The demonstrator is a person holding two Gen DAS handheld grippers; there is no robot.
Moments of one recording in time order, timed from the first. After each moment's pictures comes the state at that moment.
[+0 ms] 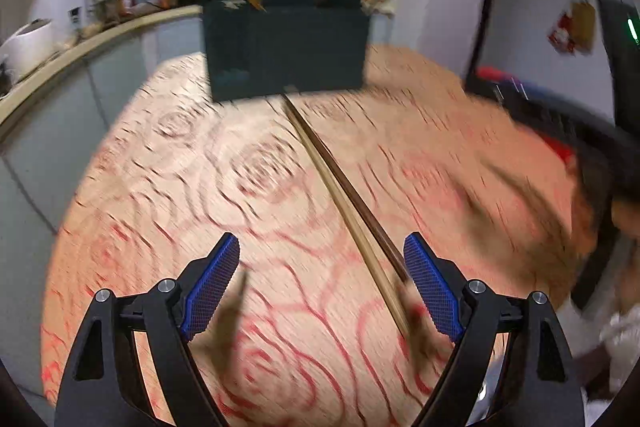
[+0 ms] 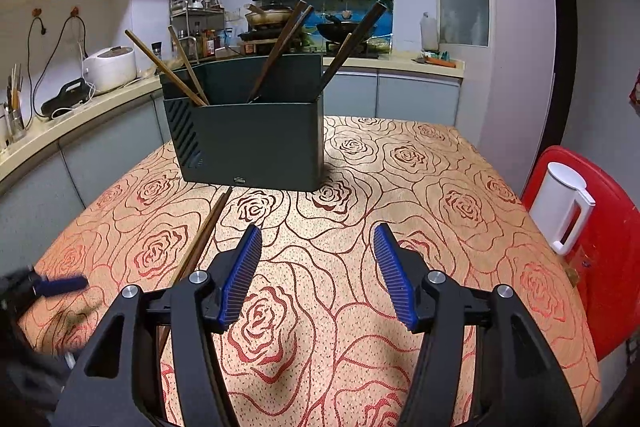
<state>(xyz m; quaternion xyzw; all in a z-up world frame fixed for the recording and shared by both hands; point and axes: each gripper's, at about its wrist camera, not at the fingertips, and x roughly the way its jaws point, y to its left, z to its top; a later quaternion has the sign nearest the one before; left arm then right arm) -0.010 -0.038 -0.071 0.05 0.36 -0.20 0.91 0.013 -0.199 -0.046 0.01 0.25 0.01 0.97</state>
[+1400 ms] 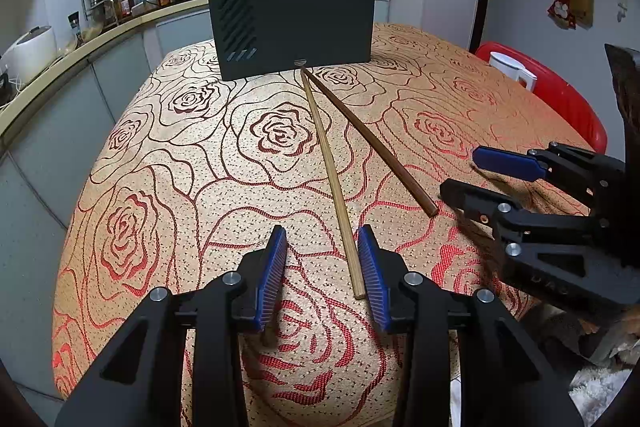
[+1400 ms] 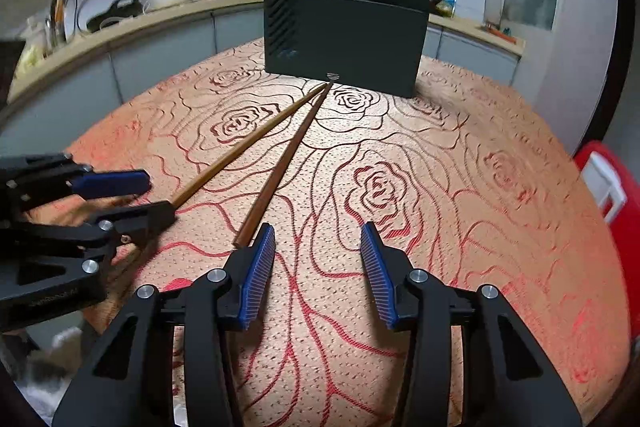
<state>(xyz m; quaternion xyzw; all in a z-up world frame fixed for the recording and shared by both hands) -0.020 -0.020 -0.084 0.08 0.37 -0.18 0.91 -0.029 -0.127 -0.103 -0.05 0.34 0.10 0.93</state>
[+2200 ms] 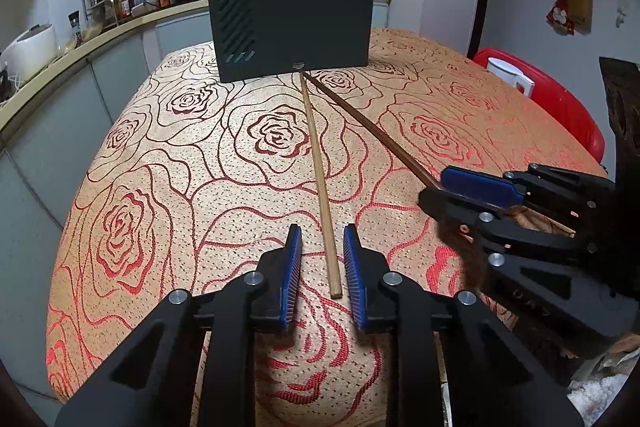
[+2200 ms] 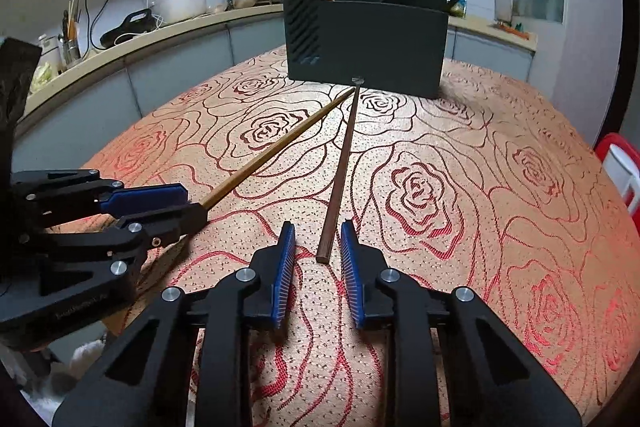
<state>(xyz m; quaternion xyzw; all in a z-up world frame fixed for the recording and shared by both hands) -0.022 -0.022 -0.085 0.07 0.36 -0.19 0.91 -0.028 -0.116 -0.110 -0.03 0.32 0.12 0.94</state>
